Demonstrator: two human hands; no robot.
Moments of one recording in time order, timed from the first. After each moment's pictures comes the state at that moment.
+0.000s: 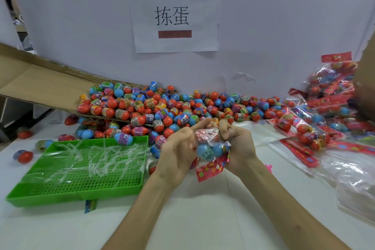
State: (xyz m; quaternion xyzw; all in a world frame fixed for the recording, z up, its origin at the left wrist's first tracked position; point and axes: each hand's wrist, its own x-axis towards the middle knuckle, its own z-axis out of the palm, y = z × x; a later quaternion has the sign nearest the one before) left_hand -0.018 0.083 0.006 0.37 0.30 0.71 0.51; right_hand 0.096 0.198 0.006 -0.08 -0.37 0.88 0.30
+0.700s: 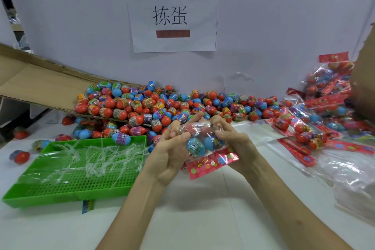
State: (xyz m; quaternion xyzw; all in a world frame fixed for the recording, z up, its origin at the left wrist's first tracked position) left_hand -0.035 0.078 0.006 0.33 0.24 0.73 0.54; right_hand 0.108 0.206 0.013 -0.03 -0.51 0.84 0.19
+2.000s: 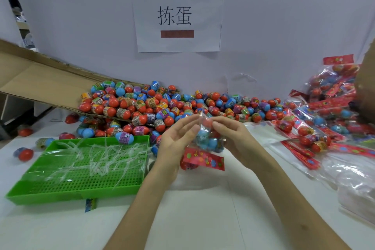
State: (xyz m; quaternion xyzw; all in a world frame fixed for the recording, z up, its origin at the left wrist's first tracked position) left_hand -0.032 0.089 0.003 0.36 0.45 0.72 0.38; right_hand 0.105 0.221 0.011 -0.19 -0.64 0.69 0.29
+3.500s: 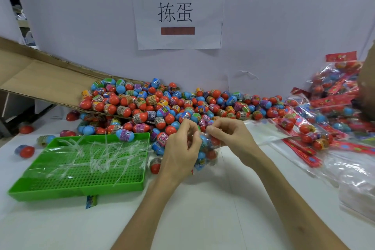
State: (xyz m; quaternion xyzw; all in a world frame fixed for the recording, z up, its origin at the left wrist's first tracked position) left_hand -0.027 0.095 -0.017 0.55 0.62 0.56 0.01; right_hand 0.101 0.216 0.009 -0.23 -0.75 0.53 0.31
